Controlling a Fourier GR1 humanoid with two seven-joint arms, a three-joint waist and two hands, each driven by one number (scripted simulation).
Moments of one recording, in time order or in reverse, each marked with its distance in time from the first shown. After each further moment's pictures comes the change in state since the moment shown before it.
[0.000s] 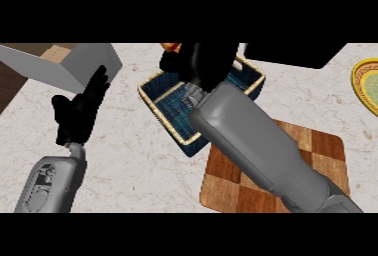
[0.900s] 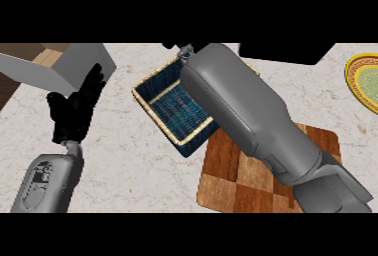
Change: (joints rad) left arm -0.012 0.010 0.025 0.023 0.004 0.004 -0.010; right arm -0.257 -0.001 -0.061 0.445 -0.168 -0.051 0.012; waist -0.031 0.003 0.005
